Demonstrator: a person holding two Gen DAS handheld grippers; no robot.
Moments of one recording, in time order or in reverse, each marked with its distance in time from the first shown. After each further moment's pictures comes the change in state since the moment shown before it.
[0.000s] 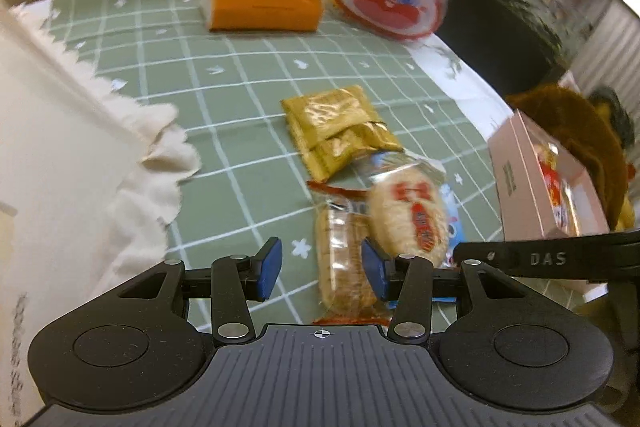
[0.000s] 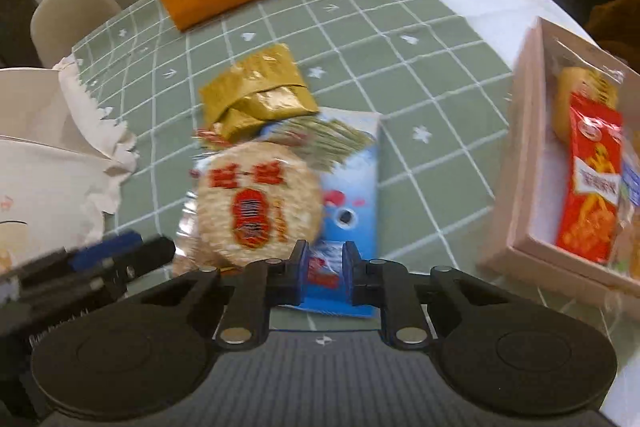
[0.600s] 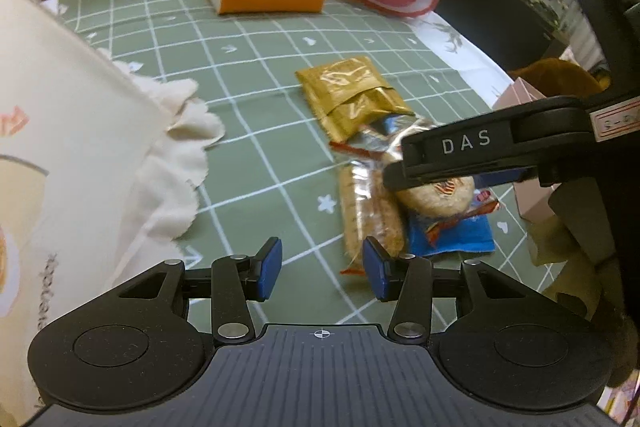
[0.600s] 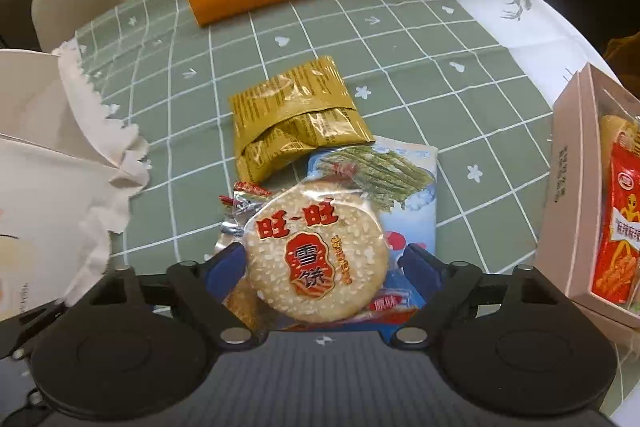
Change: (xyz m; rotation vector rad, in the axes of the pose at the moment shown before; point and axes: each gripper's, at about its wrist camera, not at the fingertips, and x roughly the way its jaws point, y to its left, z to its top) left arm -0.016 0.020 -0.025 0.020 0.027 0.016; right arm 0.033 0.049 0.025 -0.058 0.035 -0.041
